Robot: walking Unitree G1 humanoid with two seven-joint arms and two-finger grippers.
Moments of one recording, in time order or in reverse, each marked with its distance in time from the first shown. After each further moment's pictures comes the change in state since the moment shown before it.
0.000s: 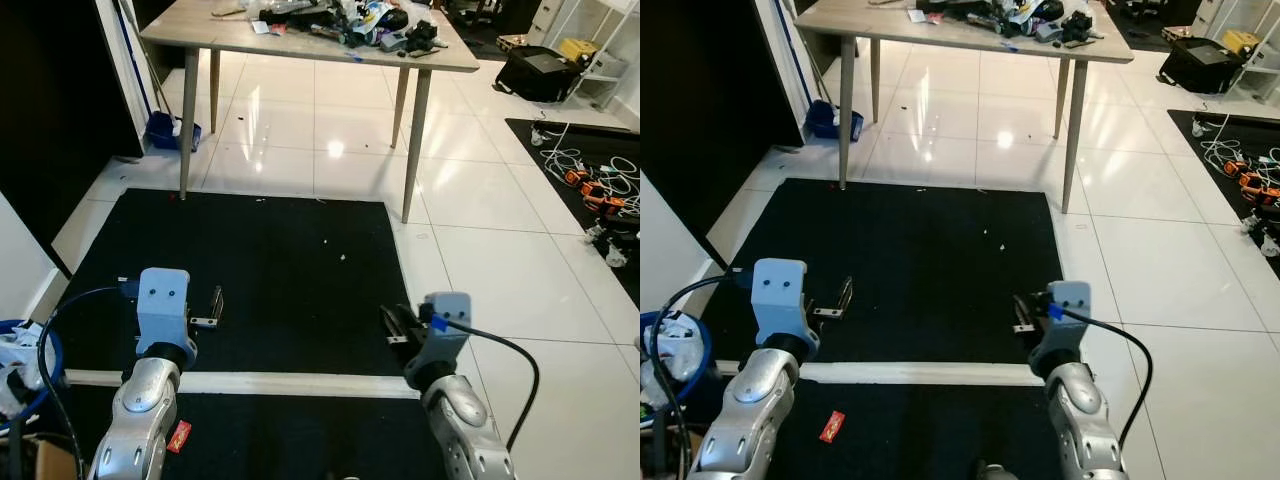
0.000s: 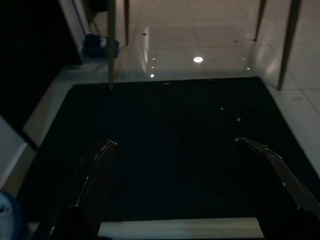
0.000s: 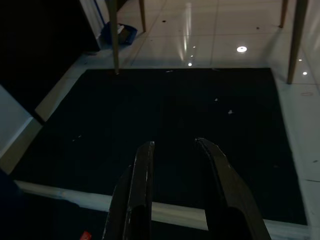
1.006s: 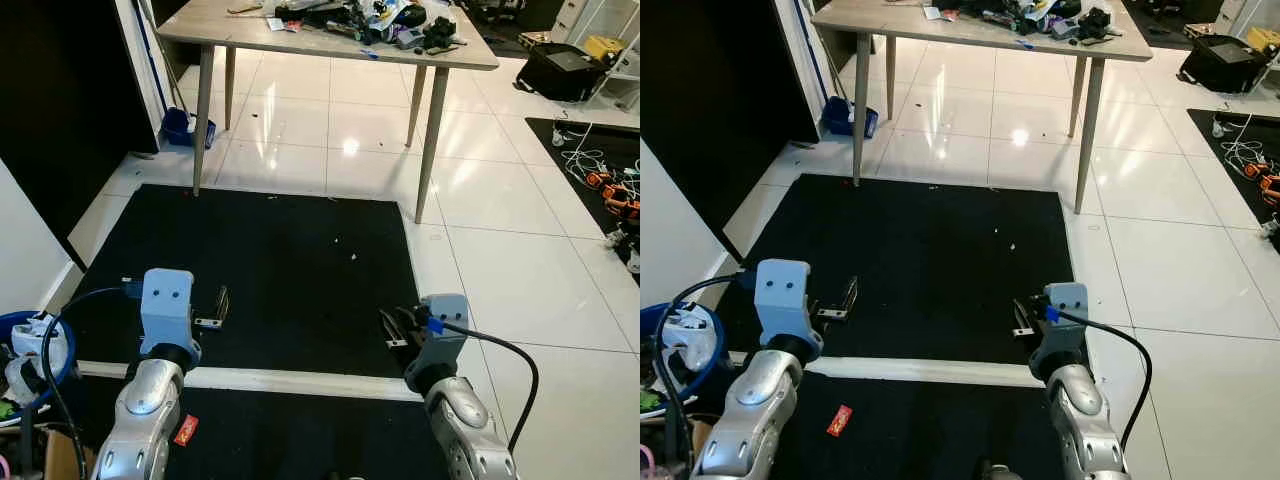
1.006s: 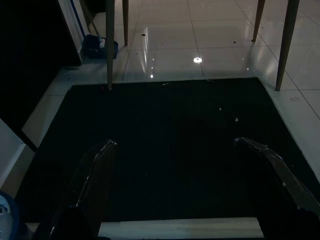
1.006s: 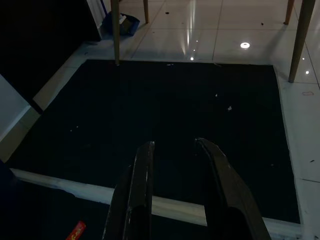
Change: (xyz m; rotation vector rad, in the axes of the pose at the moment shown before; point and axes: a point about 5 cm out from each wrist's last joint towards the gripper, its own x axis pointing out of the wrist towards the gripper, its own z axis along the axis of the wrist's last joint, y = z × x) left arm -0.003 -0.008 0.002 -0.005 -0.012 -0.037; right arm -0.002 -0.003 -0.002 -0.039 0.024 0.002
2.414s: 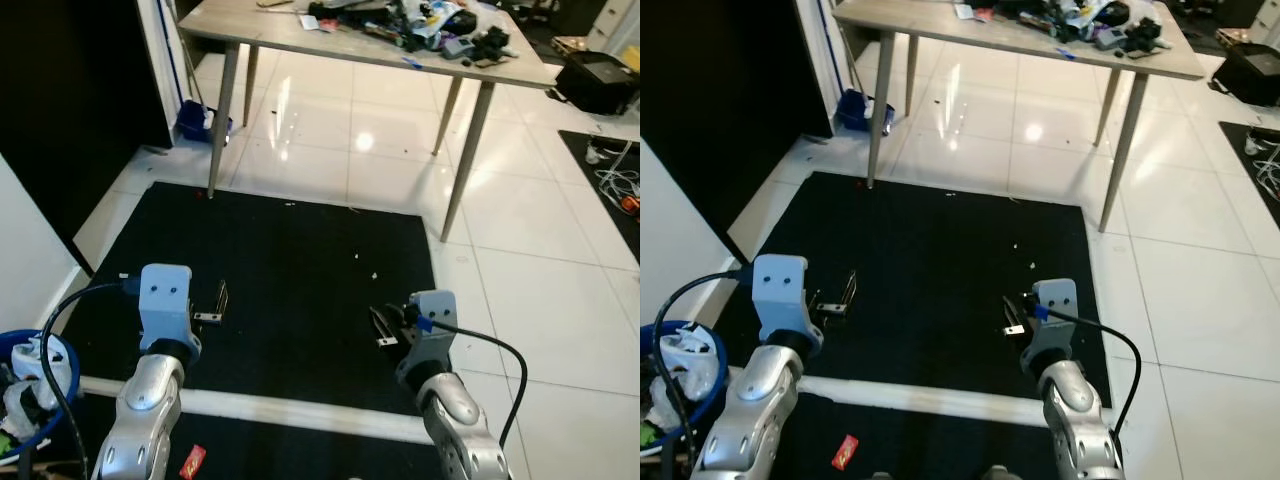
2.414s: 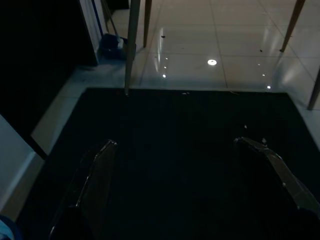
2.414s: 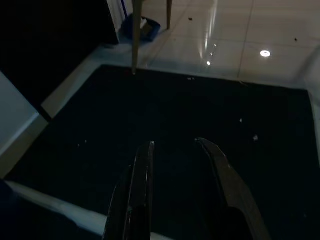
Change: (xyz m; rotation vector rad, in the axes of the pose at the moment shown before) left arm 0.003 -0.002 0.004 -0.011 -0.021 -0.002; right arm 0.005 0.007 0.006 -0.032 -0.028 0.024
